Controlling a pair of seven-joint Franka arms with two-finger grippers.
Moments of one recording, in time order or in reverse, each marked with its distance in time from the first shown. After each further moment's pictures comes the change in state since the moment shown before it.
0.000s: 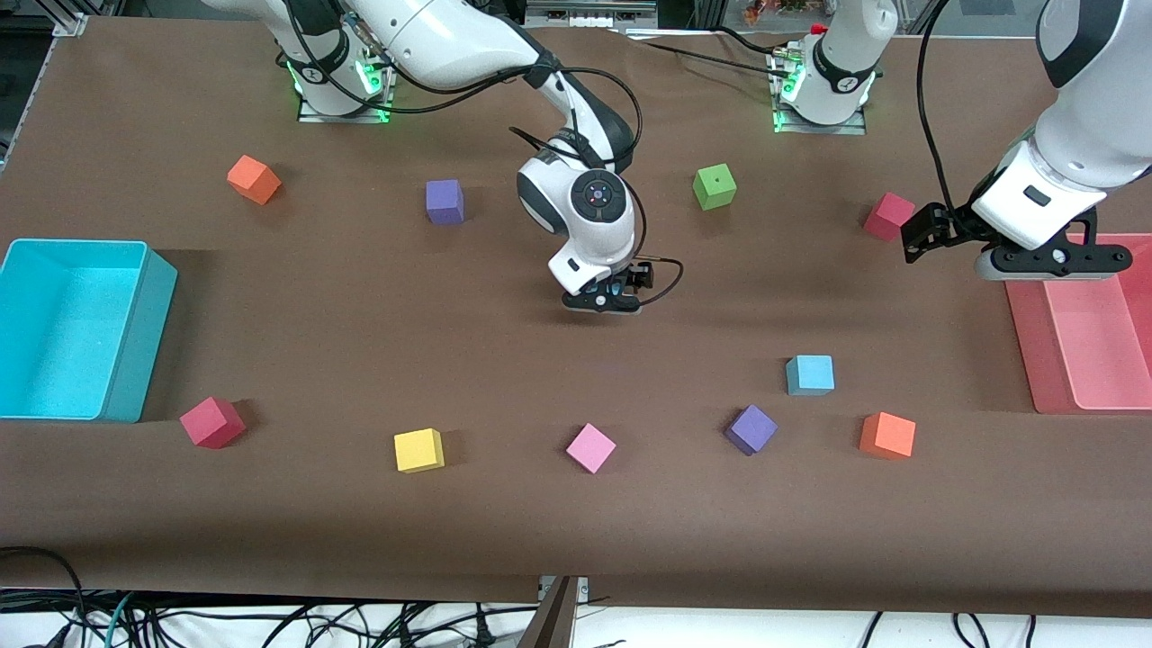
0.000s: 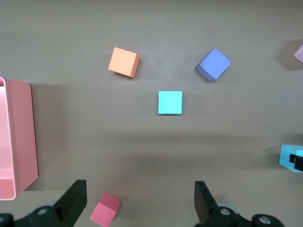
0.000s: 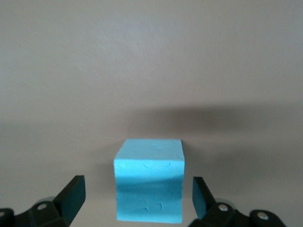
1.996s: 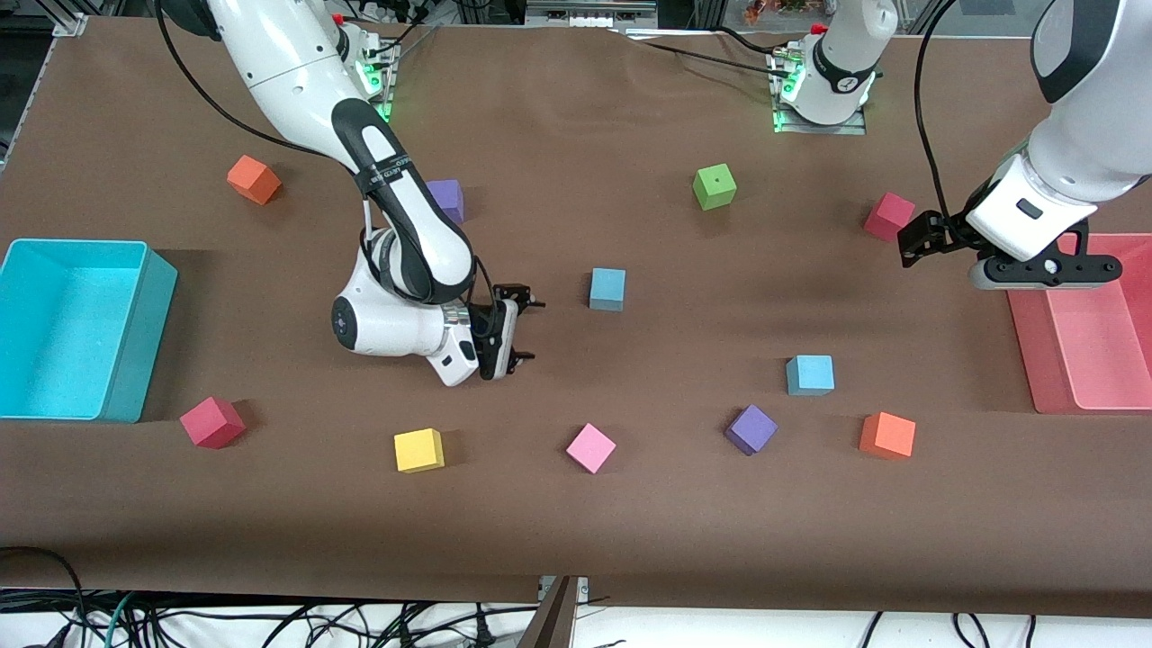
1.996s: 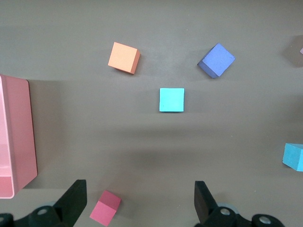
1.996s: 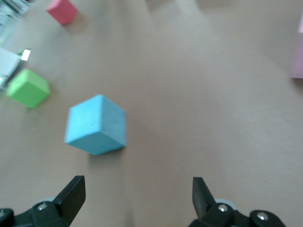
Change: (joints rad) left arm 0.002 0.020 0.002 0.000 0.000 -0.004 -0.001; right arm -0.368 -0.114 0.006 -0.321 0.914 -0.022 -2.266
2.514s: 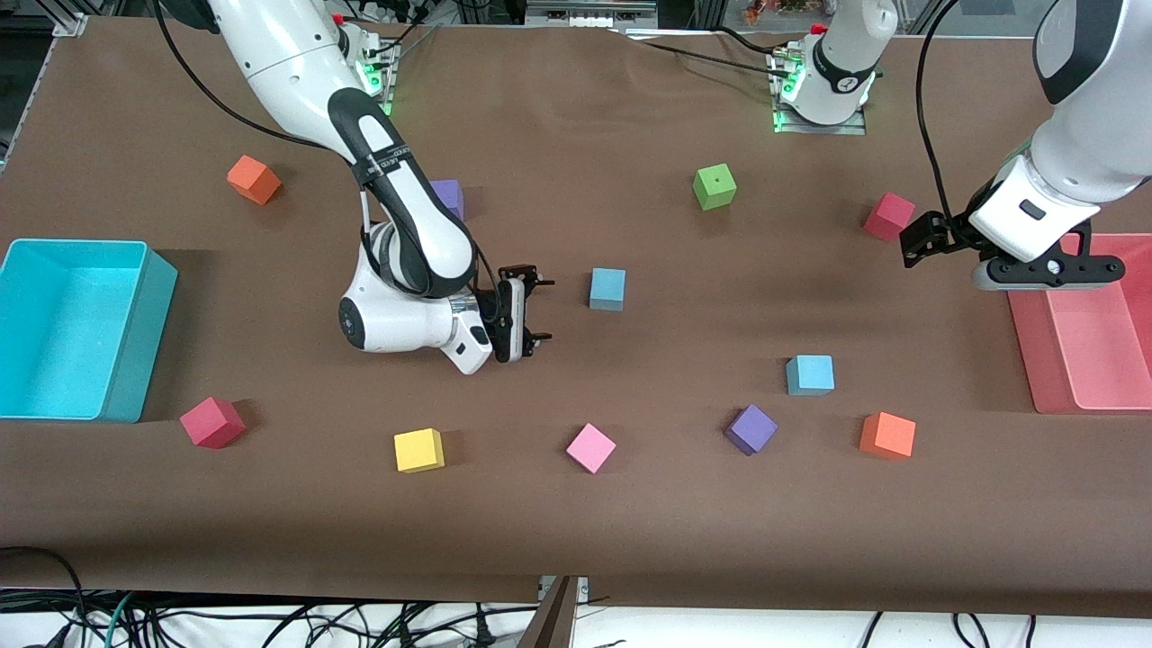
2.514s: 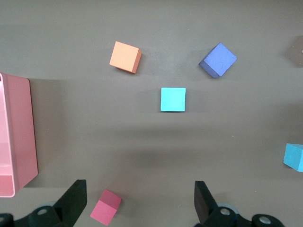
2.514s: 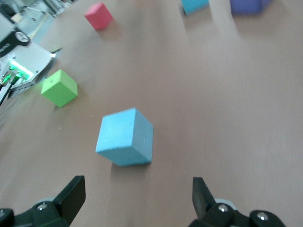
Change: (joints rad) left arm 0.000 0.000 0.005 0.000 0.000 -0.003 0.000; right arm 0.003 -0.015 0.006 -0.001 0.084 -0.049 -0.215
